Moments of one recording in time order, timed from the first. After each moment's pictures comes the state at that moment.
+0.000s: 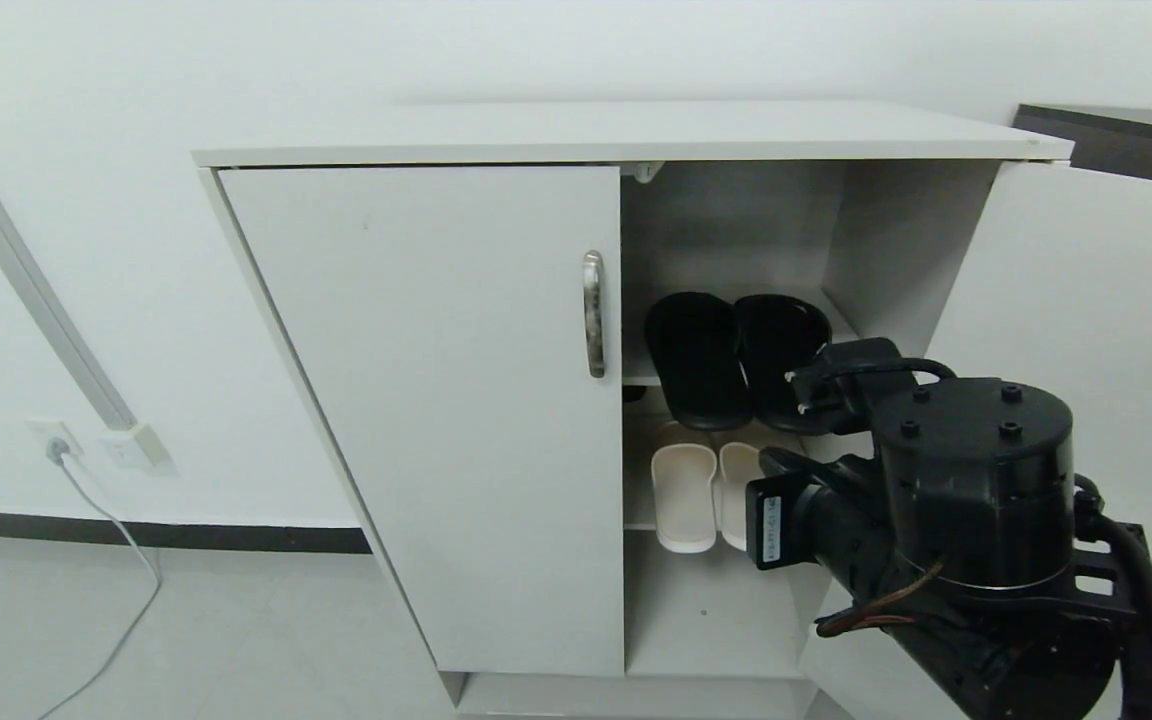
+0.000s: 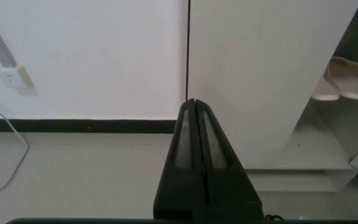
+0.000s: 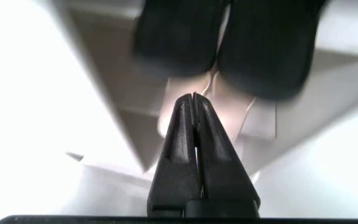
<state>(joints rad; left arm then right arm) 0.00 0.00 0.00 0.00 0.03 0.01 0.96 1.64 -0.82 -0.52 -0.73 0.22</state>
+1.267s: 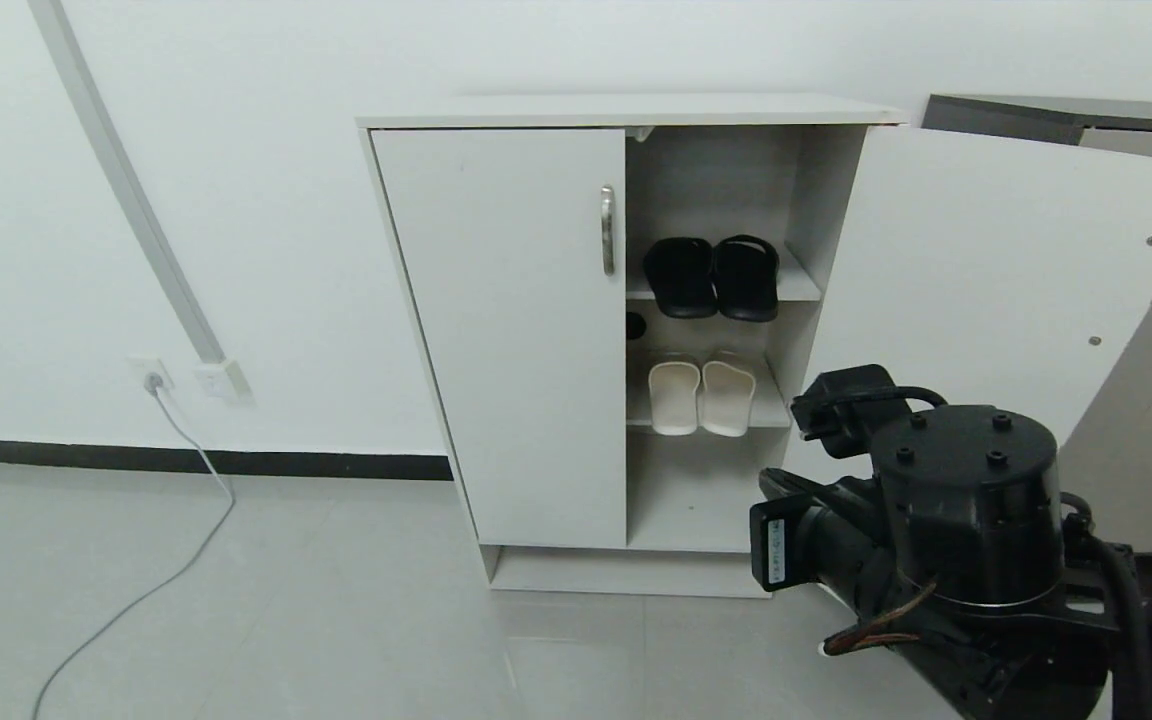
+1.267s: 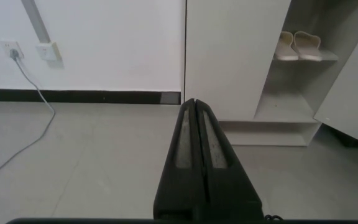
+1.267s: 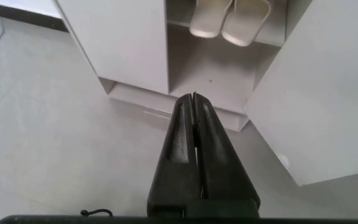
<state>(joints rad) 0.00 0.00 0.00 0.00 0.03 0.01 0.93 1.65 -0.76 -0.56 -0.66 0.22</state>
